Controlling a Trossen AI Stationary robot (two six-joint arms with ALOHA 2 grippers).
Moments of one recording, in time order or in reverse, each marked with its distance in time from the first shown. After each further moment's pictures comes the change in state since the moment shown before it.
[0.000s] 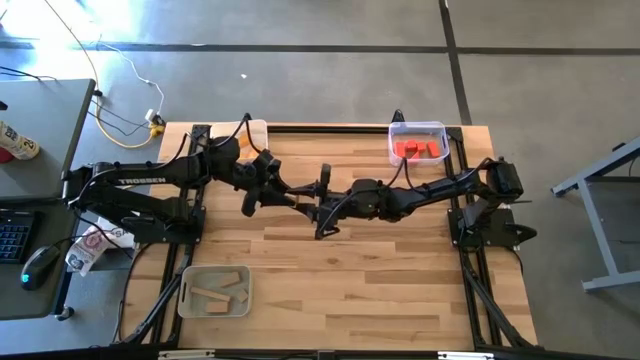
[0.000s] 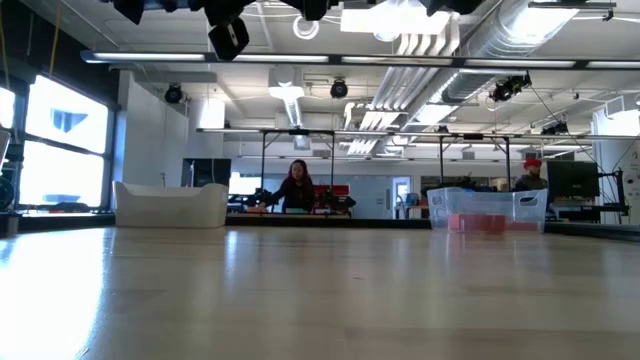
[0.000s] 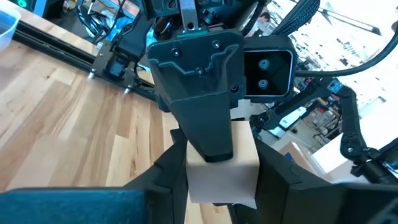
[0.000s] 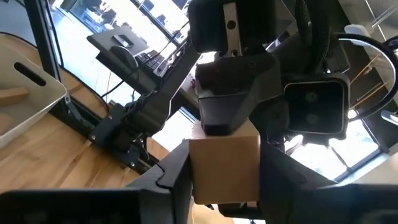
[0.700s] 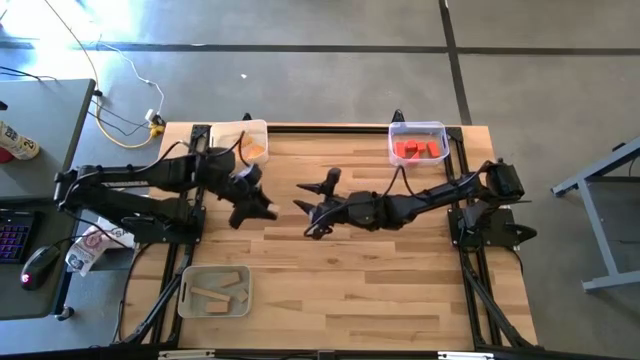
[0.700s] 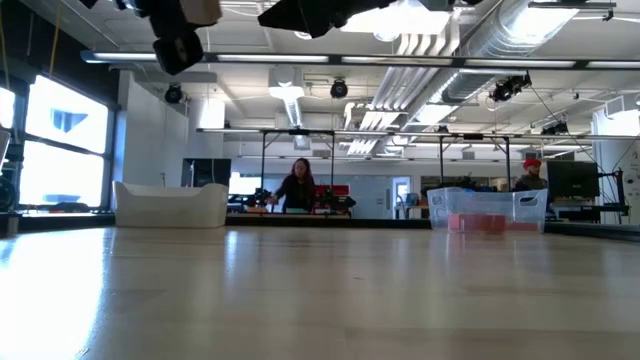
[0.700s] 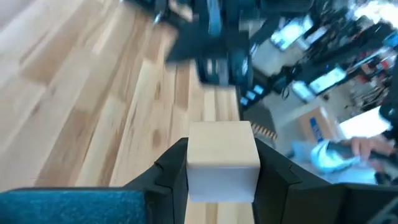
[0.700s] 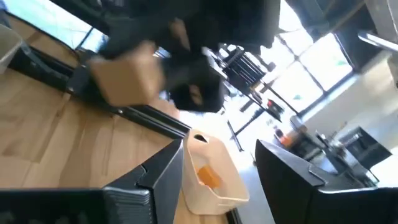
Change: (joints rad) left arm -0.064 -0.133 0.000 -0.432 -0.092 0.035; right arm 0.070 0.001 0.000 -0.130 0.331 0.135
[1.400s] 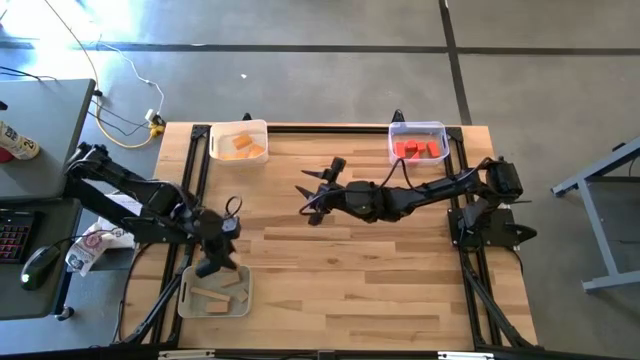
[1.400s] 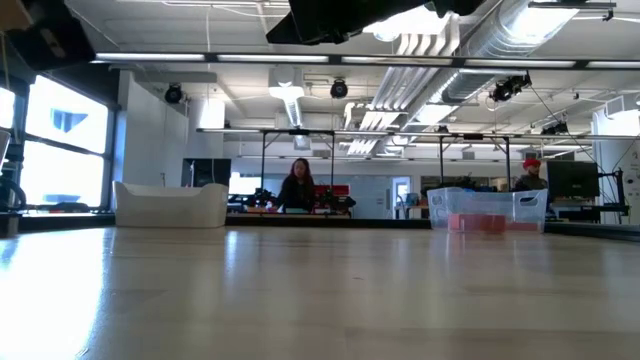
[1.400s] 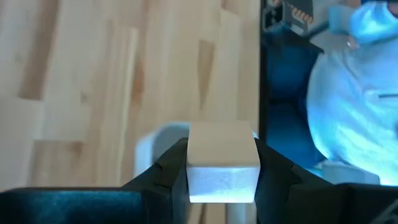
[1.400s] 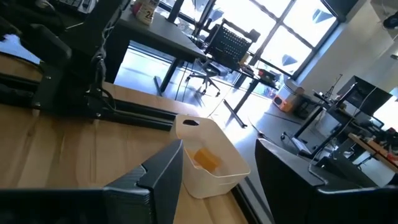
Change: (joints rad) left arm -0.593 -0.047 0.000 -0.455 -0.287 -0.222; right arm -0.065 0.000 0.000 -0.014 0.051 0.222
